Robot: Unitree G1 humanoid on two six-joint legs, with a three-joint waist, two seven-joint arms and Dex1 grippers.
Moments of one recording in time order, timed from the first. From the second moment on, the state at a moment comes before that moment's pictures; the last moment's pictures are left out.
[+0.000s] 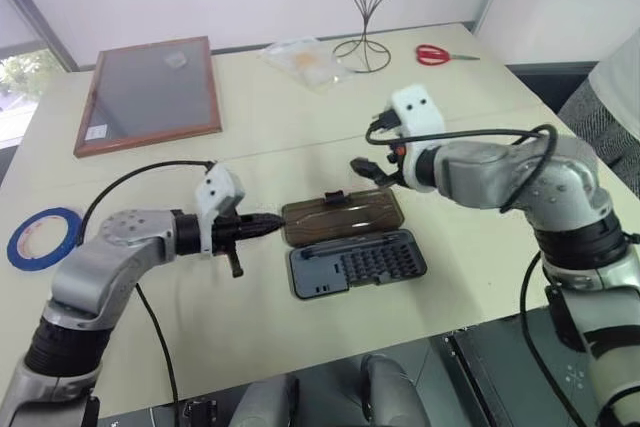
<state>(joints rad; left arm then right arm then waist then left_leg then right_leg) -0.30 0.74 -0.03 -0.41 -0.58 0.75 -0.98 -0.89 -0.74 0.28 -0.21 1.07 1.14 -0.28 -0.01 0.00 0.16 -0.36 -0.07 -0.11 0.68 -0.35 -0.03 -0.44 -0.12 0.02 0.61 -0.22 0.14</state>
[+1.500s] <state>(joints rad) -0.31 0.61 -0.32 -0.21 -0.29 0.41 -1.02 -1.16 -0.46 0.51 0.97 -0.08 0.08 1.11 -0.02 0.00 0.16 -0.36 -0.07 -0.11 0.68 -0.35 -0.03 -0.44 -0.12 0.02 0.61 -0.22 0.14</state>
